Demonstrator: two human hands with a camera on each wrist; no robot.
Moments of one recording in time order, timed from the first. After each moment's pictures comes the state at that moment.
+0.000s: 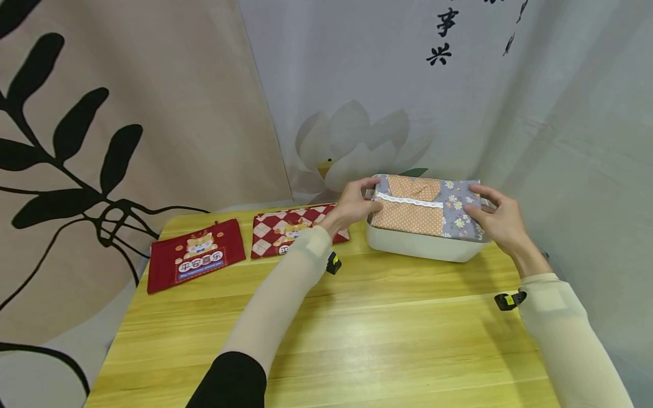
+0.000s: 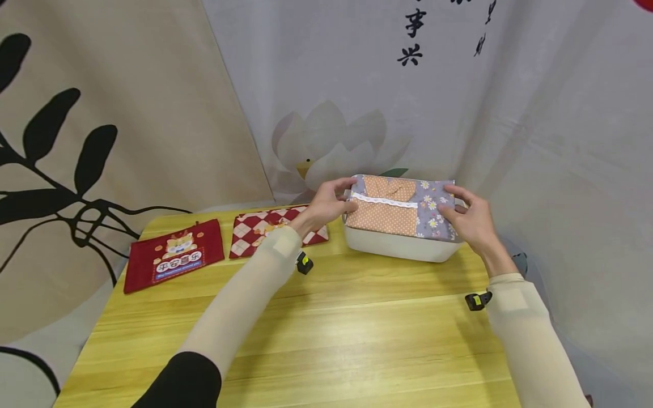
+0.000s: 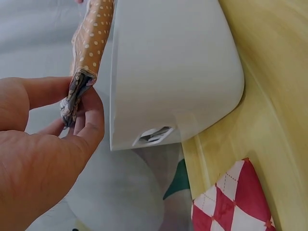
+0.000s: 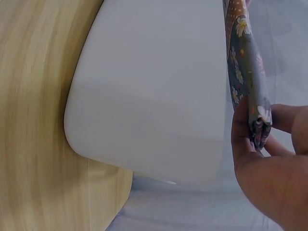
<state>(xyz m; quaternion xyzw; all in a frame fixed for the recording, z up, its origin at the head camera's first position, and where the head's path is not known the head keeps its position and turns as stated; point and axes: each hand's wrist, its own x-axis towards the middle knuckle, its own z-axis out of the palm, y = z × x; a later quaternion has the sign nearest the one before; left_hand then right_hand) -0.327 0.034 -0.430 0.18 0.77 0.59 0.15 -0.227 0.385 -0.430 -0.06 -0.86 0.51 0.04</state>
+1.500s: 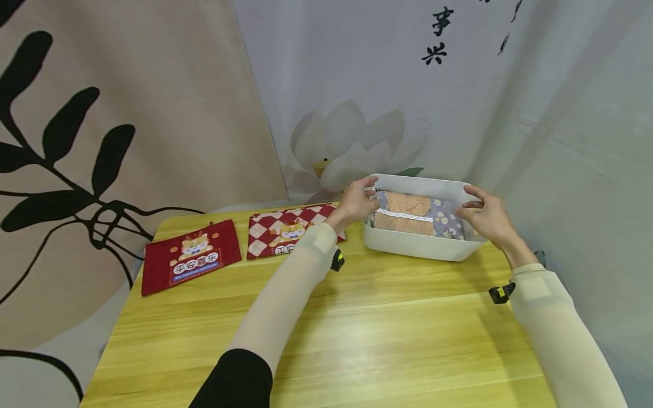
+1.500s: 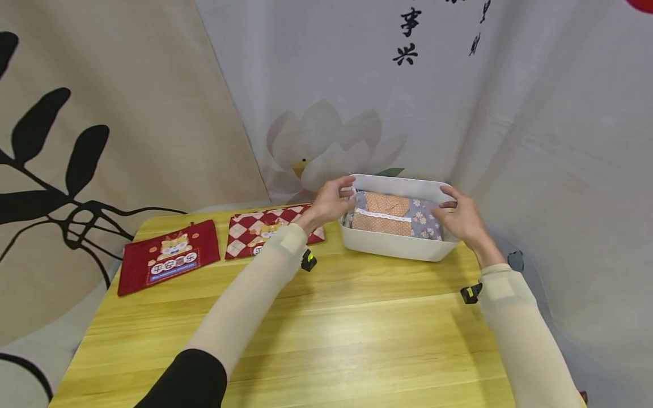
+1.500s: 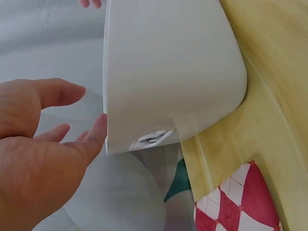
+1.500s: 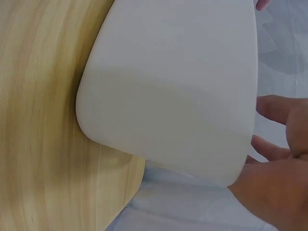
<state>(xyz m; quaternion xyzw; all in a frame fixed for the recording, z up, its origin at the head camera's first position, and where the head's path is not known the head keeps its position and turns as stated) -0.332 0.049 -0.435 0.18 0.83 0.52 0.12 -0.241 0.388 -0.441 -0.03 -0.90 0.44 0.01</state>
